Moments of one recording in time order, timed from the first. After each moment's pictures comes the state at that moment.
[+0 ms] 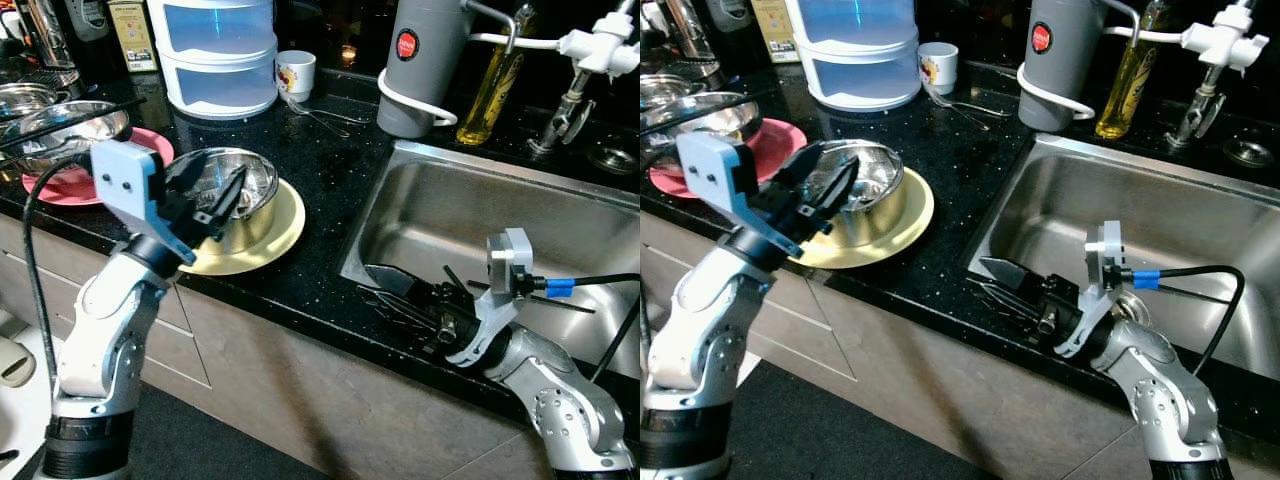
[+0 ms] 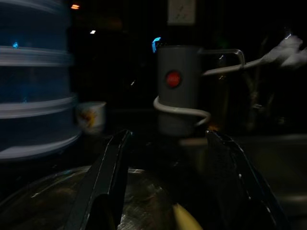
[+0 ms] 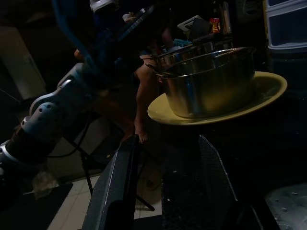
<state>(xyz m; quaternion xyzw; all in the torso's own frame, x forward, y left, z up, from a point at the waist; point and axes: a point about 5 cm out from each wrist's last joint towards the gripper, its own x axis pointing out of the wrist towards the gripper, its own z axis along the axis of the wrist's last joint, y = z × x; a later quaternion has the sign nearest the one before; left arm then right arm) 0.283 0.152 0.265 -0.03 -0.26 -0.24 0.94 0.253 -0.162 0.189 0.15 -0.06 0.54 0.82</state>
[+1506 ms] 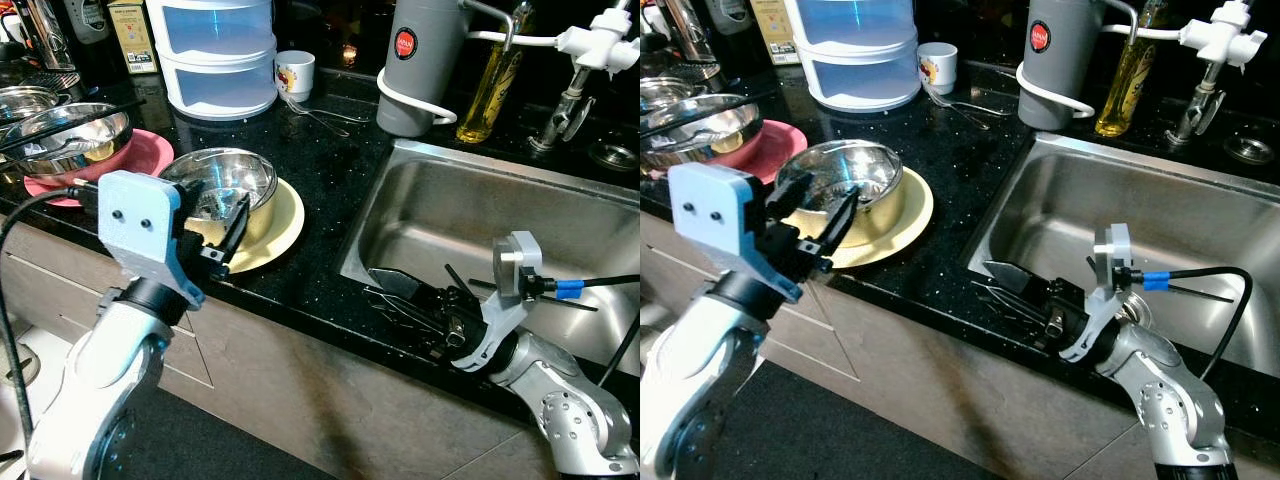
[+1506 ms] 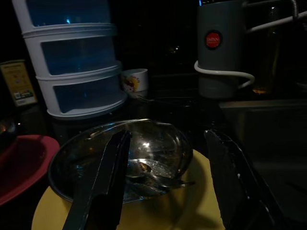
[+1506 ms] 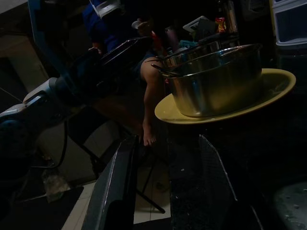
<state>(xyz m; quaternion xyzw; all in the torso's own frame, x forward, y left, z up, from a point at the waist) 0.237 0.152 0.256 0.04 -0.19 -0.11 0.97 0.250 -0.165 0.188 0.17 -0.06 0.55 0.82</state>
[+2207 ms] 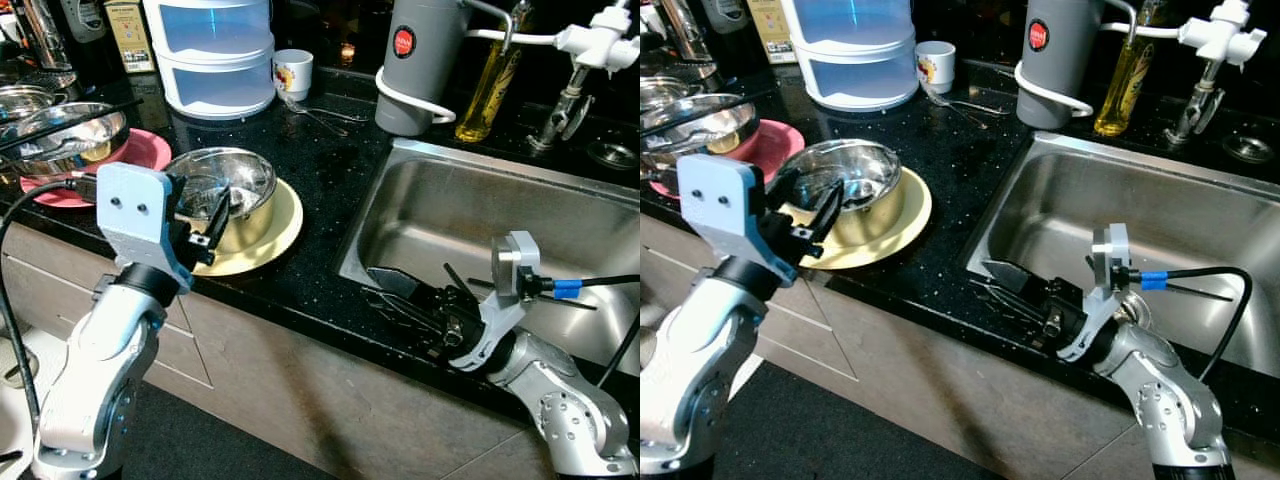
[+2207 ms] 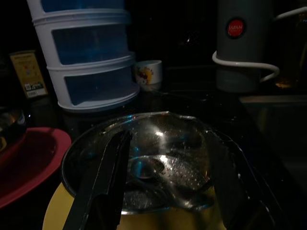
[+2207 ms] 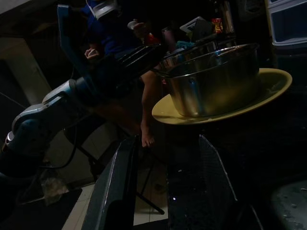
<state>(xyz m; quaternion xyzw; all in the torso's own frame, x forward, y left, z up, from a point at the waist) 0.262 0.162 0.250 0.04 -0.18 -0.09 0.98 0.250 -0.163 0.187 0.17 -0.06 0.54 0.82</state>
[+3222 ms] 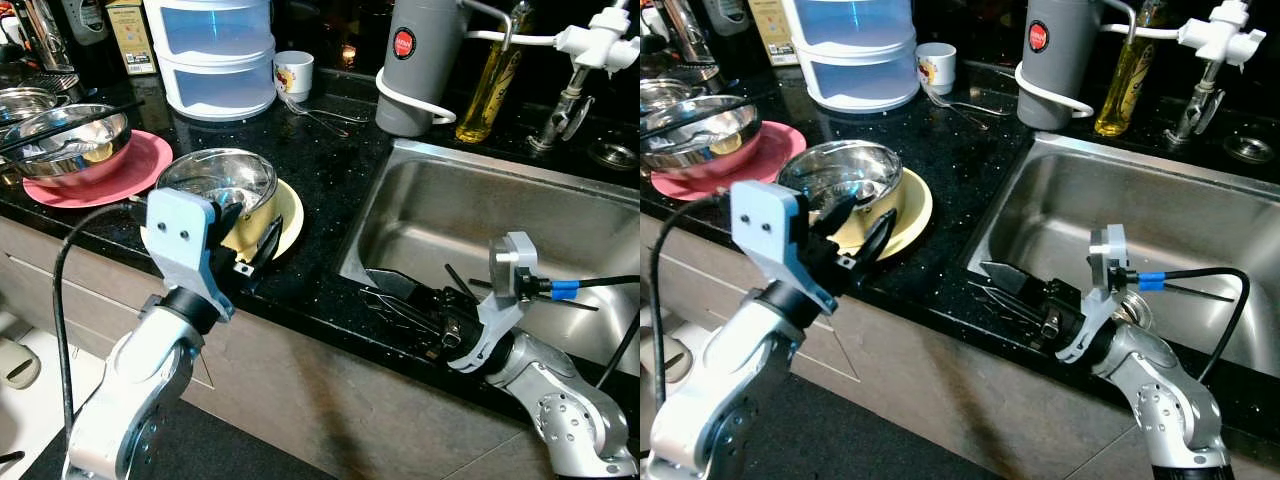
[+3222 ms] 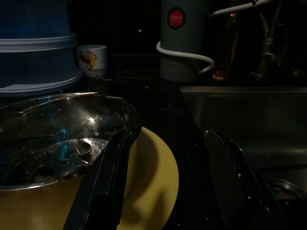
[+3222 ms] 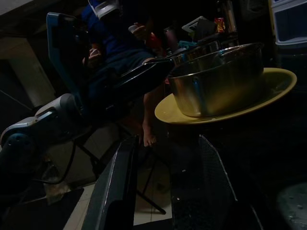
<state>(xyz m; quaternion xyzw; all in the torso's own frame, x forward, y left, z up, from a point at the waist) 0.246 0.128 0.231 -0.01 -0.15 -0.19 0.97 0.249 -0.161 0.187 0.17 -0.05 0.54 0.82</state>
